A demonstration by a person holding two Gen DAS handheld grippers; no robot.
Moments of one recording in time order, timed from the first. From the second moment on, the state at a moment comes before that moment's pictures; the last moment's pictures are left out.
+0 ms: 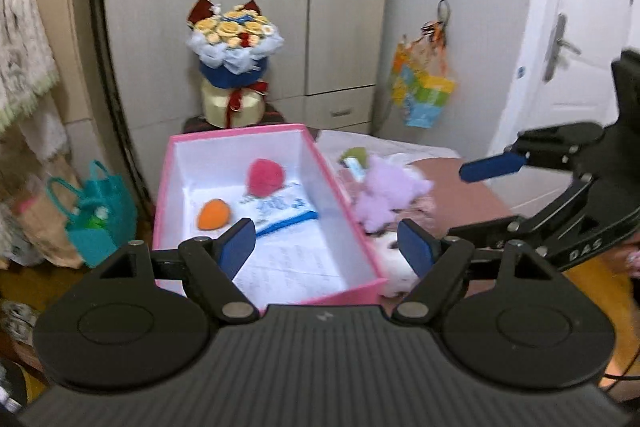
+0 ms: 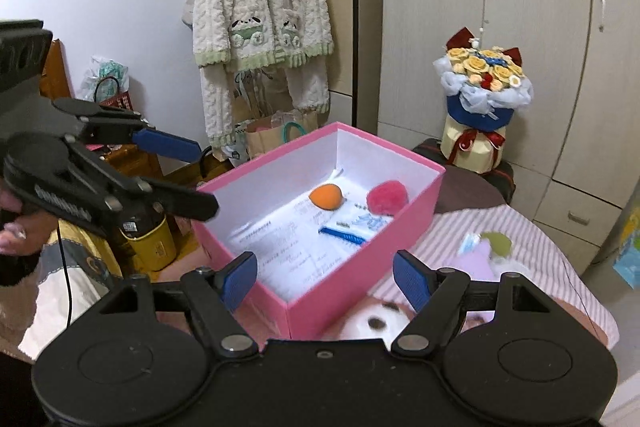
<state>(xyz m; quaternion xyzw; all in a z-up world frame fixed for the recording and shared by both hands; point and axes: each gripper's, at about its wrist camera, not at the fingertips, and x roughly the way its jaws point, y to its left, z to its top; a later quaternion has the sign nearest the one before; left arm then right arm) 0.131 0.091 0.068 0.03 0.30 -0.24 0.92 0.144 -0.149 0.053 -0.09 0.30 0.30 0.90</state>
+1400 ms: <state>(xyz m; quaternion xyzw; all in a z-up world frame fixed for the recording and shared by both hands) 0.154 -0.094 -0.041 0.14 0.34 -0.18 0.91 0.164 -0.222 -0.102 -0.08 0.28 0.34 0.90</state>
